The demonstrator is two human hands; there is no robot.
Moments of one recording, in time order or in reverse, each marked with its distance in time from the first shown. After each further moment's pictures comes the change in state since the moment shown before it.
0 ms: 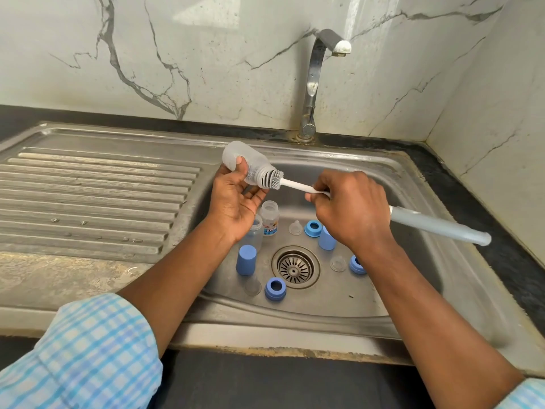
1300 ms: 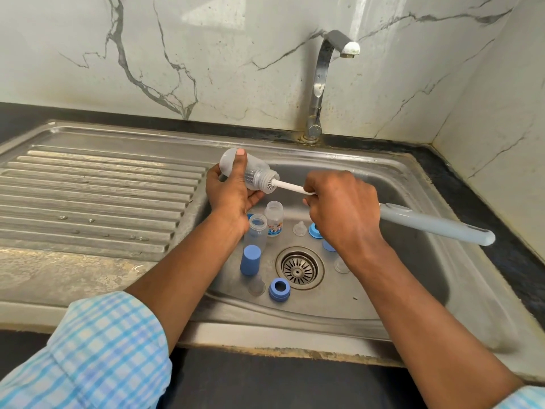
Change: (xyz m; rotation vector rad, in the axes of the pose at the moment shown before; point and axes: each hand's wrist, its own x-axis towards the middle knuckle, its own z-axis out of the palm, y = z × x) left_hand 0.004 0.002 0.005 0.184 0.300 0.159; right_hand 0.001 -0.028 -0.004 -0.157 -0.060 -0.045
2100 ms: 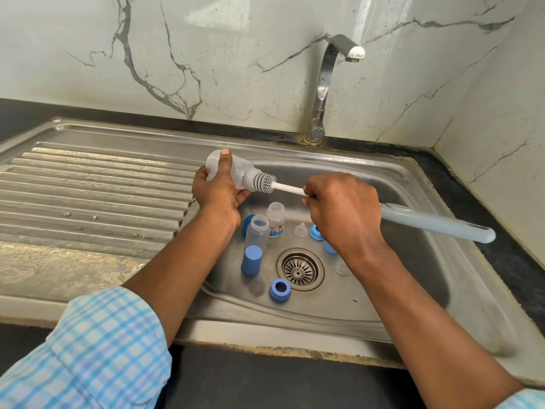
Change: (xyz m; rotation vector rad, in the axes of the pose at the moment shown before) left_hand 0.014 0.011 -0.011 -0.030 0.126 0.029; right_hand 0.002 0.002 0.007 0.002 0.064 -0.088
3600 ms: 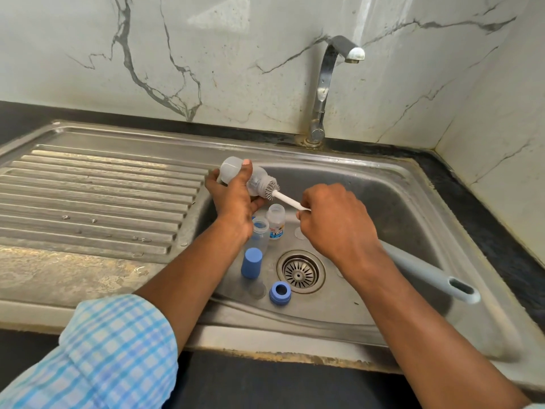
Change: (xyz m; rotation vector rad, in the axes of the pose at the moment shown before) left_hand -0.004 -0.022 0.007 0.001 -0.140 -0.028; right_hand -0.003 -0.011 0.001 0.082 -0.231 0.128
